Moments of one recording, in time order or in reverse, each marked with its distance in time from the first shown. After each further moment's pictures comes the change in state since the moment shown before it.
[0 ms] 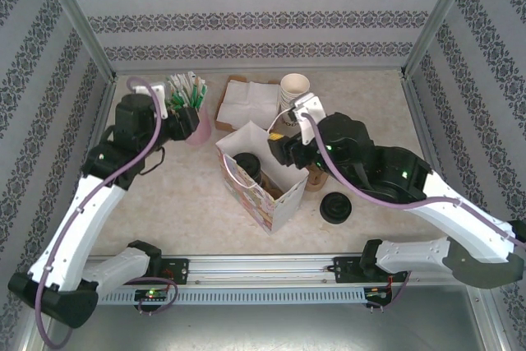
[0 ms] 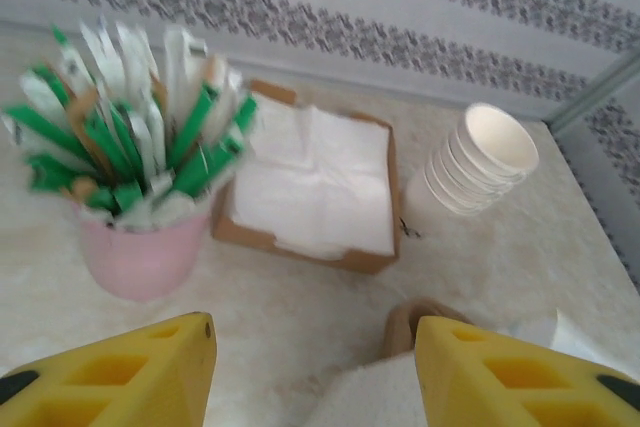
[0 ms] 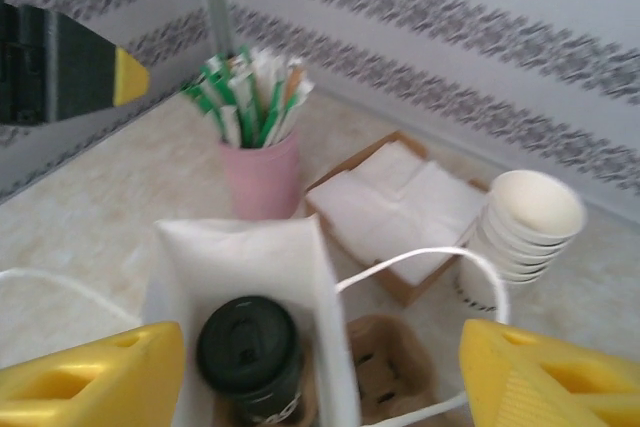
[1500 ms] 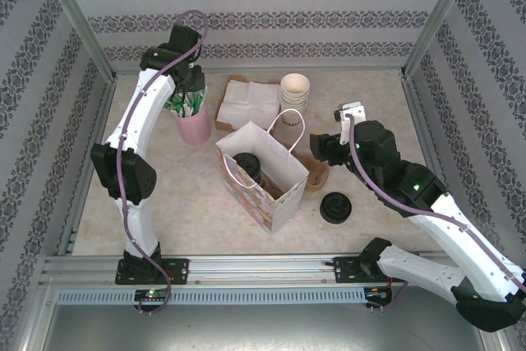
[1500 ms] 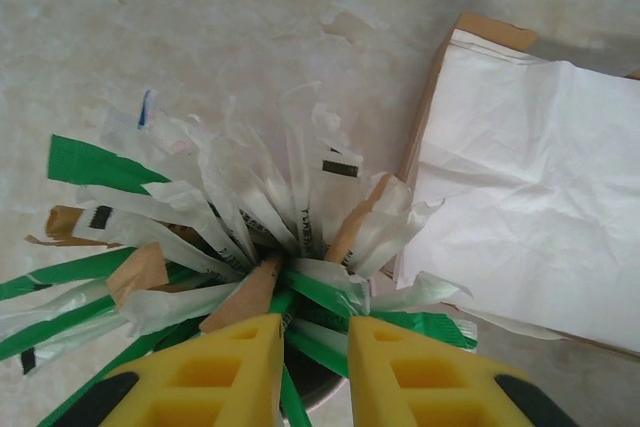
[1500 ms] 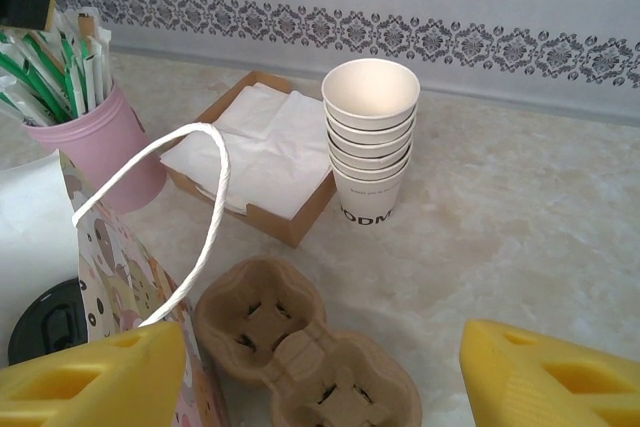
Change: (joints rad) left arm 0.095 0.901 0.869 -0.482 -0.167 0.074; right arm -0.357 -0.218 -0.338 0.060 -0.127 0.078
